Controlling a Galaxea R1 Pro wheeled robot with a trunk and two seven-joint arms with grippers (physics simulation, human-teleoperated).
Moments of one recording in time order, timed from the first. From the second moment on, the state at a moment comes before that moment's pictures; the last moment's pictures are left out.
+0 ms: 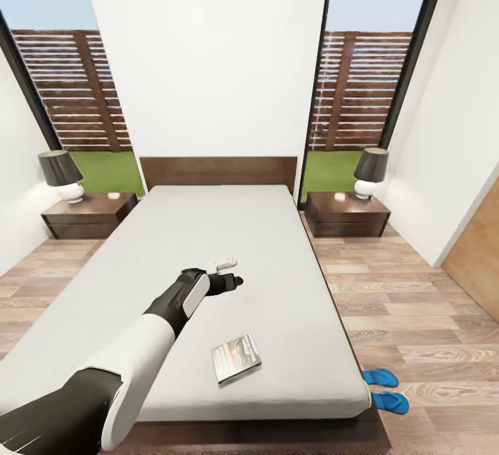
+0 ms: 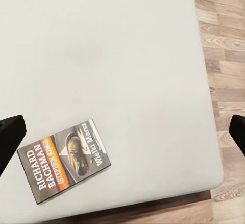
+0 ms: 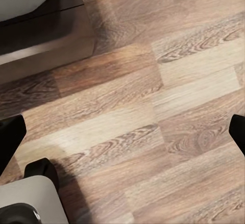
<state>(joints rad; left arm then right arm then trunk) -0.97 -0.17 -0.12 -0.50 0.37 0.57 0.06 -0.46 -0.38 -0.03 0.08 -0.23 -0.11 0.13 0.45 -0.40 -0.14</state>
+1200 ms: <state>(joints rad) -0.97 -0.17 -0.12 -0.49 0.37 0.51 0.06 -0.46 -0.38 -0.03 0.08 -0.23 -0.11 0.13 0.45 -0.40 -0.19</state>
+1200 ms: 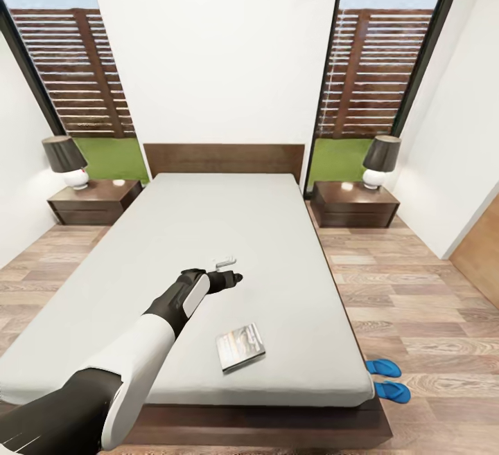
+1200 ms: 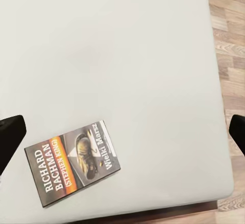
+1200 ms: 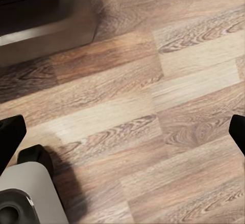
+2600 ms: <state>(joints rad) -0.96 -0.17 -0.12 -0.50 0.38 0.51 0.05 -0.46 -0.38 -0.03 0.08 -0.23 -0.11 0.14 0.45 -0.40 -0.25</state>
